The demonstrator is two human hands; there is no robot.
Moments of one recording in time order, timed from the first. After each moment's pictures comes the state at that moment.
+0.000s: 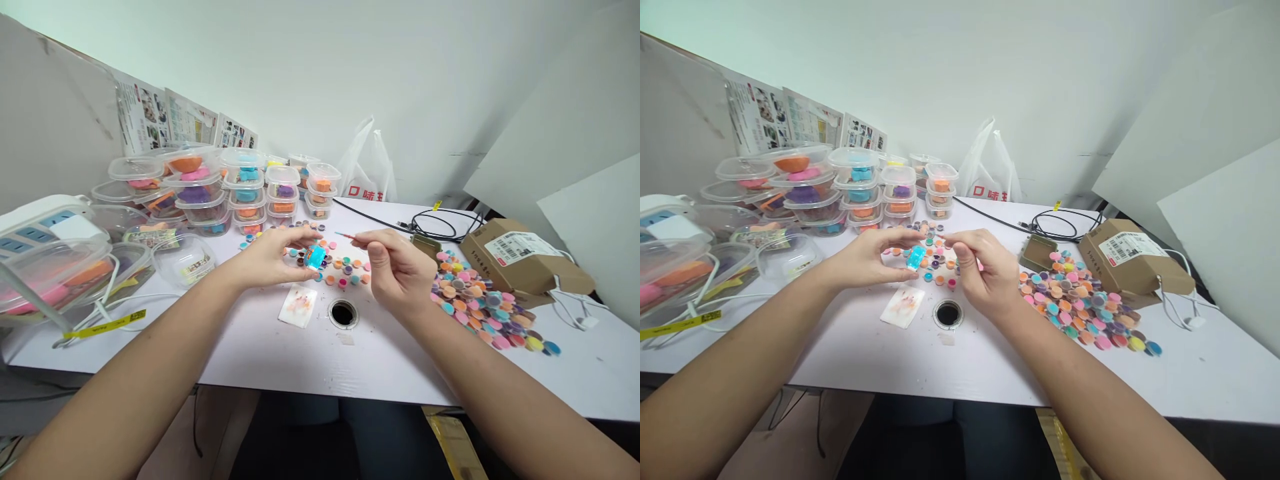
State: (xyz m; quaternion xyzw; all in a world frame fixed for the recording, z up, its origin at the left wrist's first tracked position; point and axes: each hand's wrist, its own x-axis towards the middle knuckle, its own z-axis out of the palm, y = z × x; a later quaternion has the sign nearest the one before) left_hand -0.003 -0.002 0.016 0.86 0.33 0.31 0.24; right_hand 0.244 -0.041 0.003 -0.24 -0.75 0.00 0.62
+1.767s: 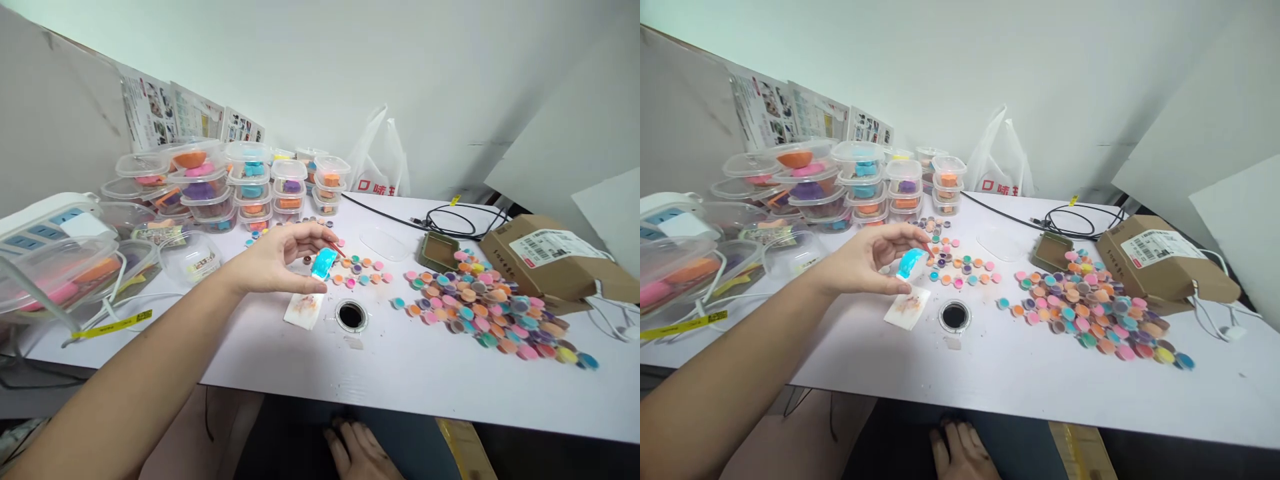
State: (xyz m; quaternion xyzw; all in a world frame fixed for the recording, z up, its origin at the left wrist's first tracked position) left_hand 0.002 -0.013 0.024 0.80 0.24 0.35 0.43; right_hand 0.247 -0.227 -0.212 -0.46 -0.84 0.29 0.00
